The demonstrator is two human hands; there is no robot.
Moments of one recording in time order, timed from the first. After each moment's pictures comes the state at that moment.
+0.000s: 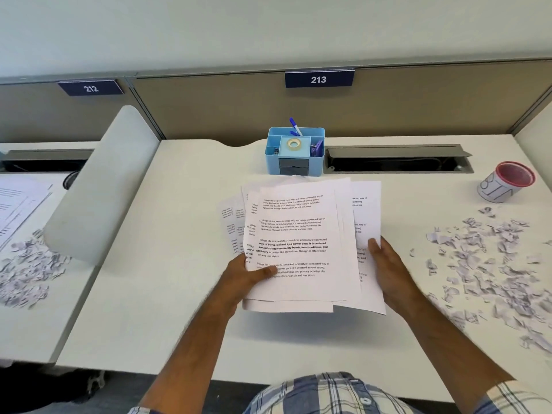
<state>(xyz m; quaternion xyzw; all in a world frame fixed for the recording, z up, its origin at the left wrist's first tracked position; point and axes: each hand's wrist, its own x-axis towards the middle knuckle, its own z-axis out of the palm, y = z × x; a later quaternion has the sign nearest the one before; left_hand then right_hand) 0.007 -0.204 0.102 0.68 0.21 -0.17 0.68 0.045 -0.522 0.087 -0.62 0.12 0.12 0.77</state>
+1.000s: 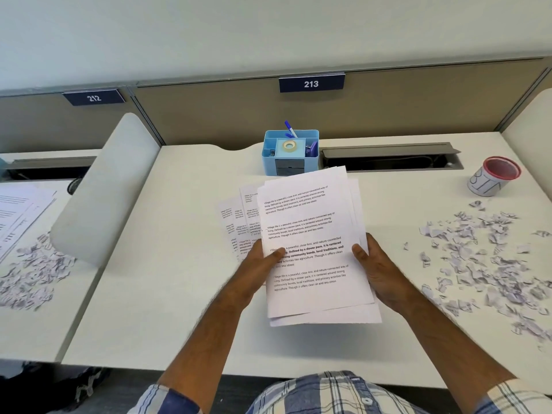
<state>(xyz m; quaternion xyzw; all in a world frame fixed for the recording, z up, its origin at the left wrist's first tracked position) 0.010 -0.238 0.120 0.71 0.14 -0.17 0.67 0.016 -0.518 0.118 -0.64 0.01 0.17 0.75</state>
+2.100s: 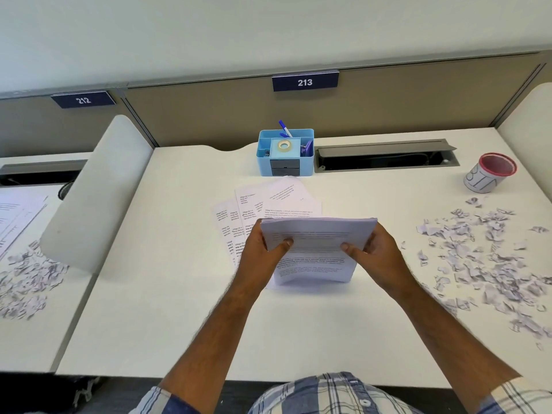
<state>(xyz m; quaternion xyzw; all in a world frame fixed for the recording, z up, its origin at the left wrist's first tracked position) 0.024 -0.264 0.149 0.75 0.10 -0.04 0.65 0.035 -0.521 0.130 -0.74 0.02 0.06 0.67</state>
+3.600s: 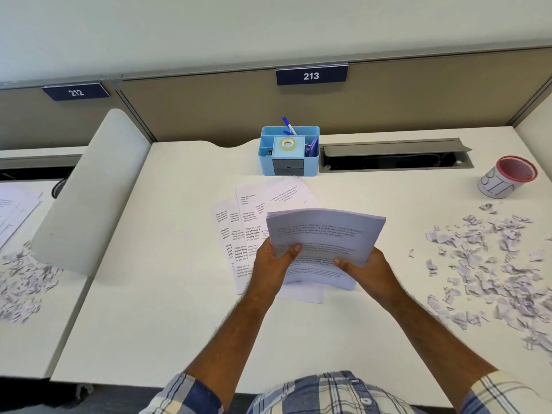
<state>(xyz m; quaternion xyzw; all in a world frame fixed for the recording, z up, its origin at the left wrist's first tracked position) 0.050 -0.283 0.104 0.71 0.16 -0.05 0.68 0.059 -0.512 0.076 -0.74 0.06 0.12 0.65</state>
